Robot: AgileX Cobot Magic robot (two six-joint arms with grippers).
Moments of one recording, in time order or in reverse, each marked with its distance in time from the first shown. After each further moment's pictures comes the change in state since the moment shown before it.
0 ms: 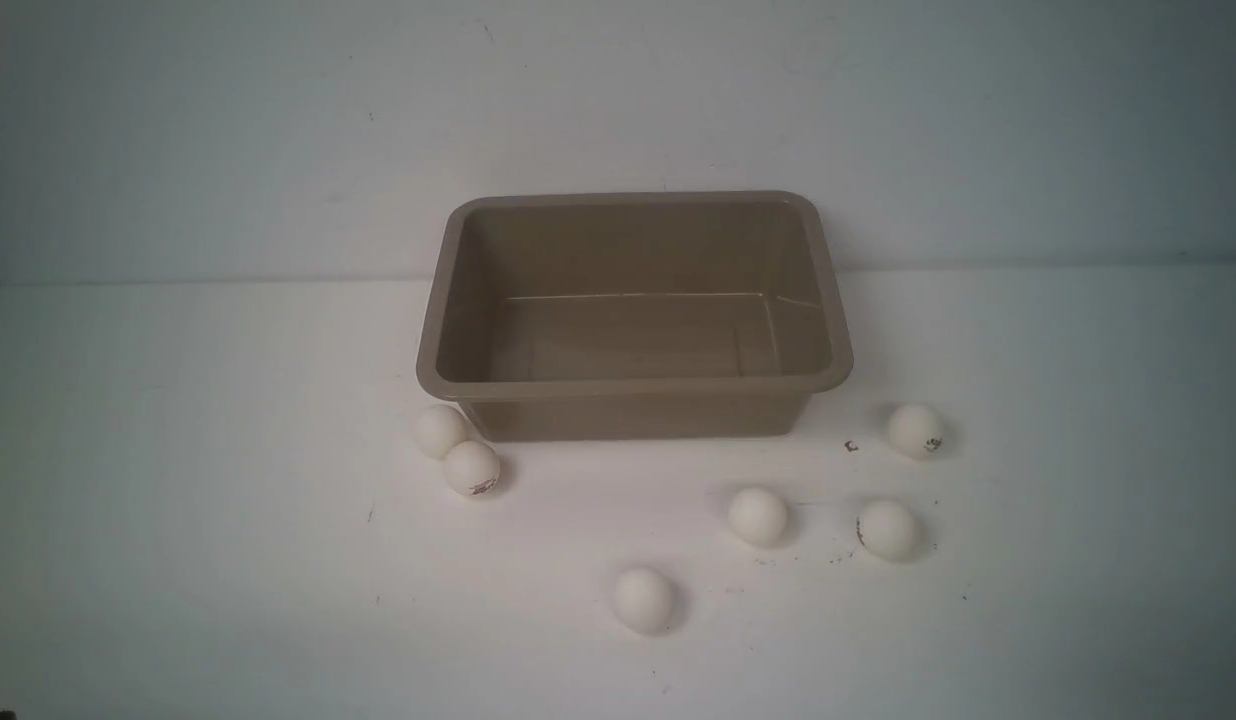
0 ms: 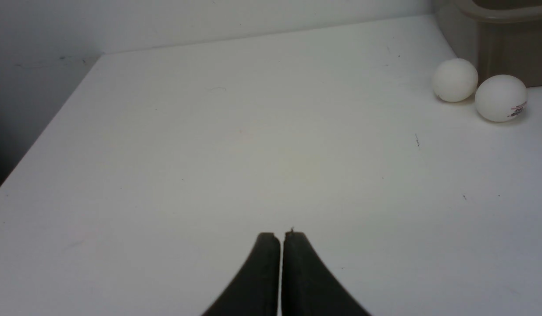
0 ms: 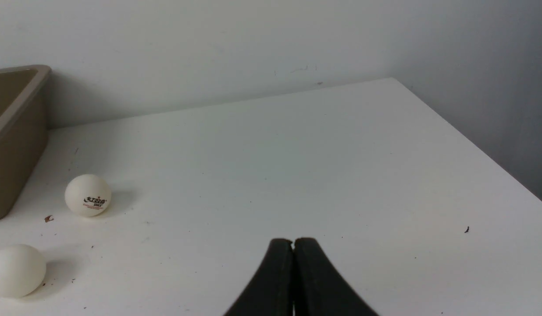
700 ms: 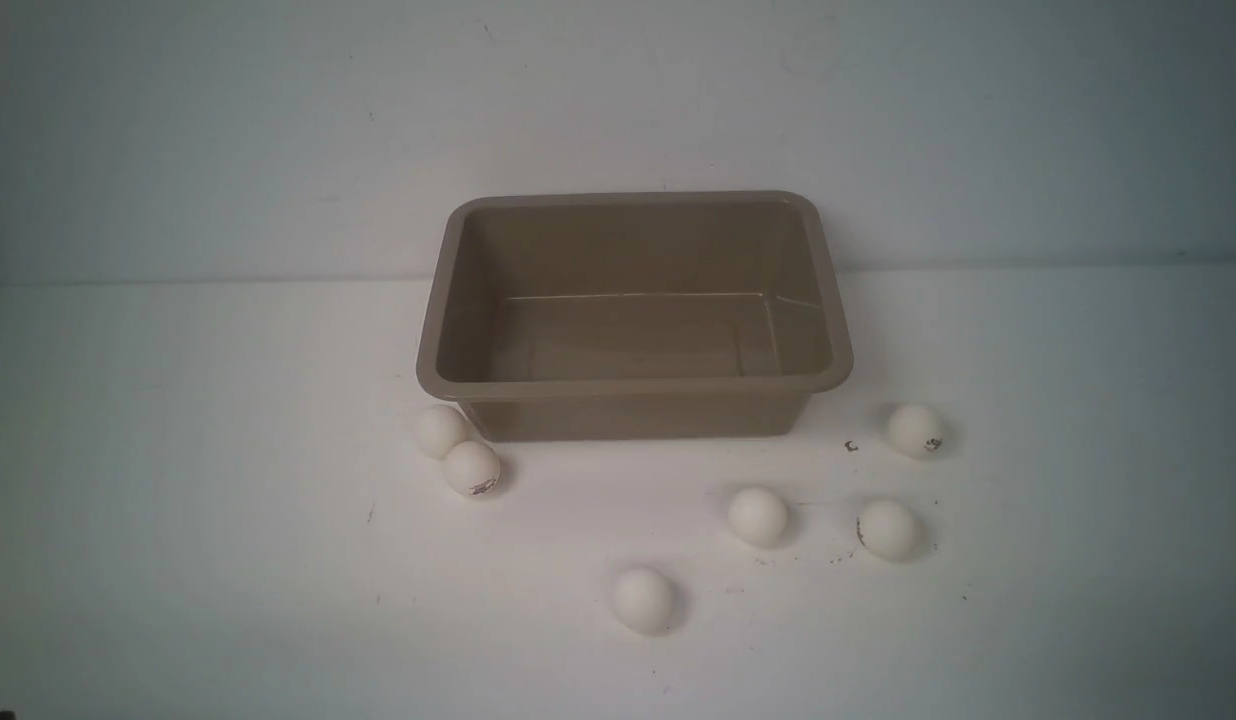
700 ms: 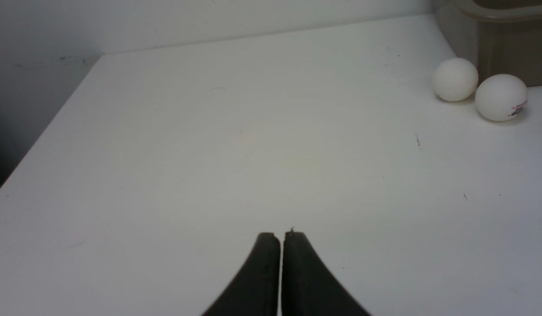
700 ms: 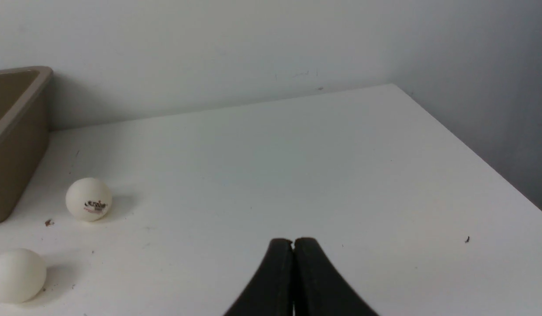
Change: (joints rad) right arm 0.000 0.000 0.003 0.003 -0.044 -0.009; left arm 0.000 0.000 0.000 0.013 -0.001 0.011
